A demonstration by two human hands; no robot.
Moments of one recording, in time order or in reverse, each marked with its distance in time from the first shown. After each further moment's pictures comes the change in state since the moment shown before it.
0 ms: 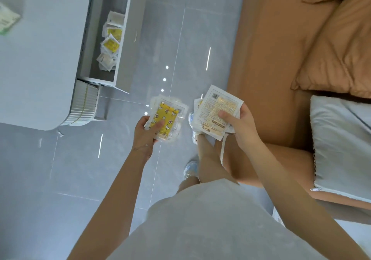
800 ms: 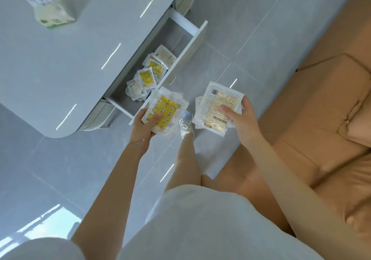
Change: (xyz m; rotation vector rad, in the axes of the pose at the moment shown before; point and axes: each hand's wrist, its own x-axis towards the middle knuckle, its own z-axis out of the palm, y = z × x) left_hand 0.222 0.221 0.004 -0.342 0.274 0.021; right_hand 0.282 -0.240 0.205 -0.327 -0.296 -0.035
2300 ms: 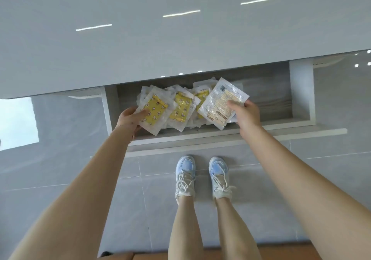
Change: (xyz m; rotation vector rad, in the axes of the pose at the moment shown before) left_hand 0.402 -0.118 -0.104 -0.358 0.669 -0.400; right_hand 0.488 0.106 0.267 -0.644 -0.334 0.154
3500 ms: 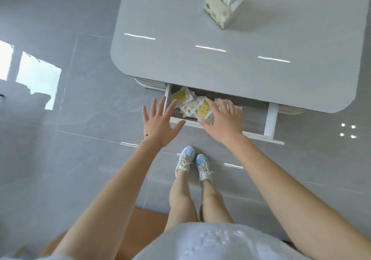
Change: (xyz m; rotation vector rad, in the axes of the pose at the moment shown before) left_hand -0.353 0.020 -0.131 1.032 0.295 0.679; right_hand -0.354 -0.137 0.010 -1.597 -0.288 -0.787
